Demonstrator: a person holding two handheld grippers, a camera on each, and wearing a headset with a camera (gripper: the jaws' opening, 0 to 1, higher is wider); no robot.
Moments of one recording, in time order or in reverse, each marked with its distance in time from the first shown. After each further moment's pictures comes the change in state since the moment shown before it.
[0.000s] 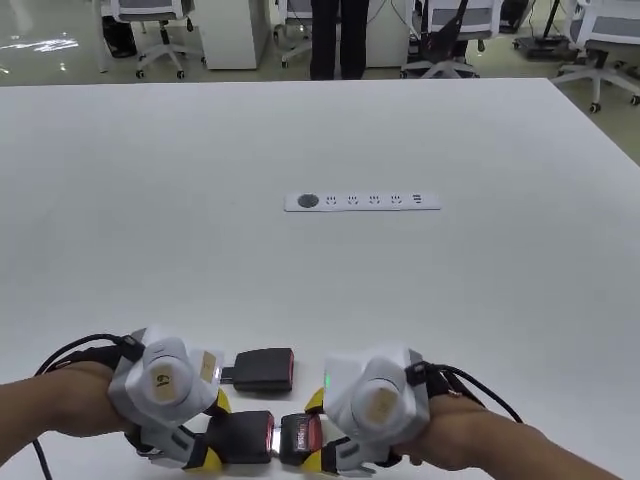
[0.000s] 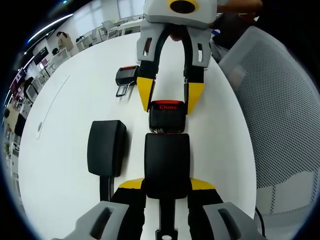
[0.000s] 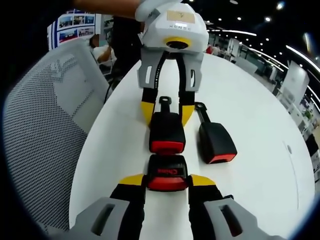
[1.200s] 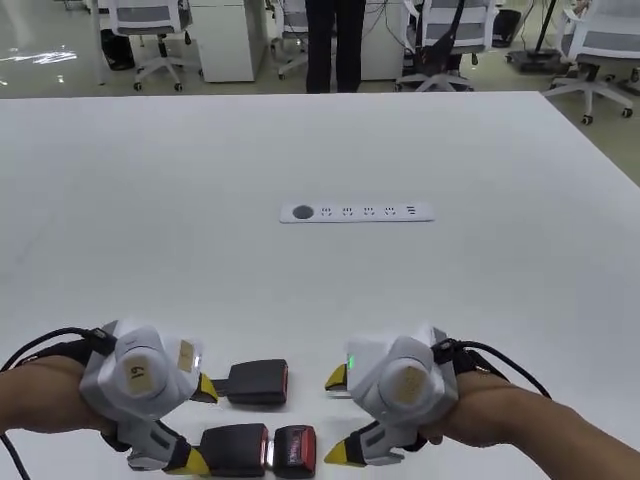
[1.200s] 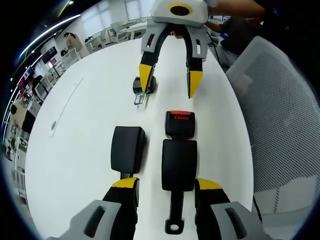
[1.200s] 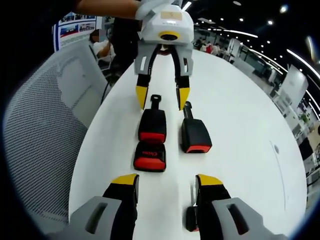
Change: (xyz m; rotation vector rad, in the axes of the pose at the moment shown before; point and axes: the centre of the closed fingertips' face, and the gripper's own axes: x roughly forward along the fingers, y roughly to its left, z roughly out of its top) left arm -0.033 0.018 0.008 -0.037 -0.020 0.078; right arm -0.044 -0.029 -0.008 -0.026 0.035 -0.040
